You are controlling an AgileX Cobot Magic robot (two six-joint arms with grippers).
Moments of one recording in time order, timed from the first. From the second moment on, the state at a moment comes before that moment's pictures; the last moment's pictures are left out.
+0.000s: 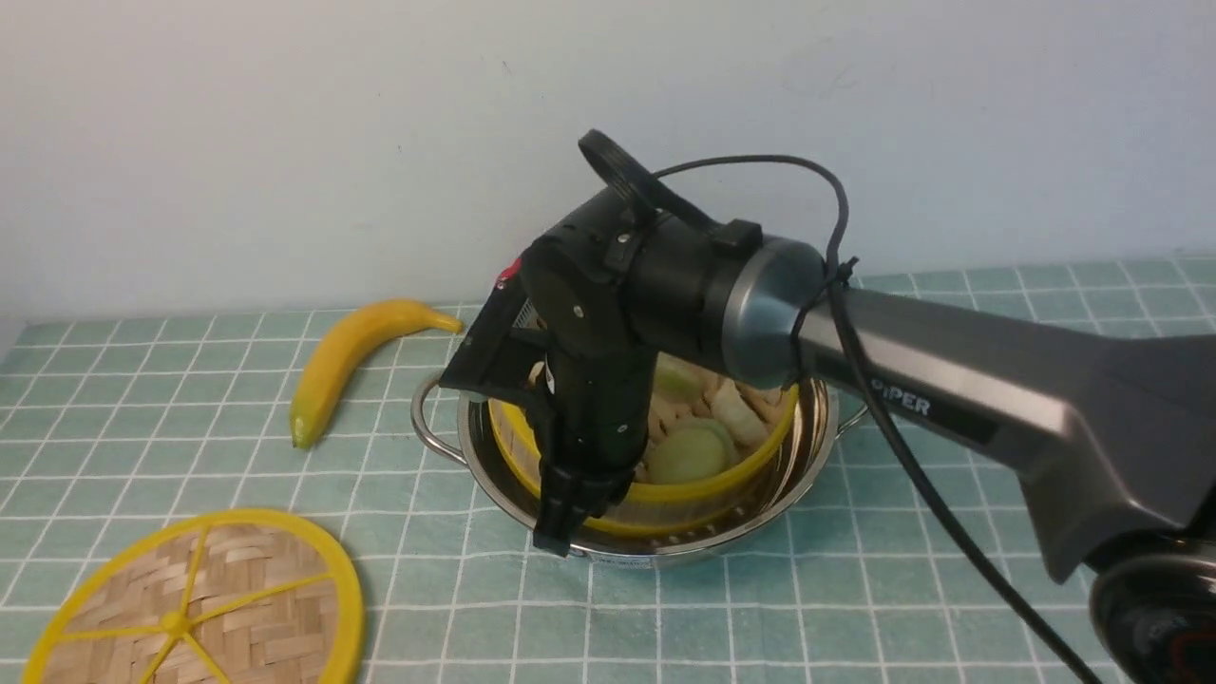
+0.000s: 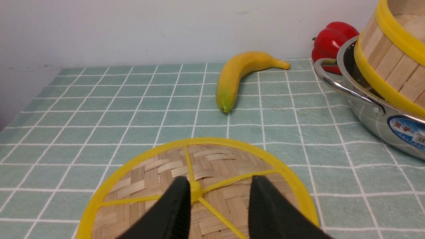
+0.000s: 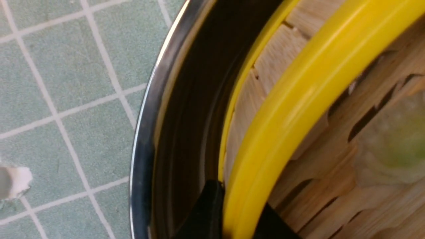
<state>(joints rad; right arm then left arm) 0.82 2.26 -2.00 -0.03 1.25 -0.27 0.11 0.00 0.01 -0.17 0.34 0.21</state>
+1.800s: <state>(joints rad) 0.82 1.89 -2.07 -0.11 1.23 0.02 0.11 0.00 0.01 -0.17 0.34 0.21</state>
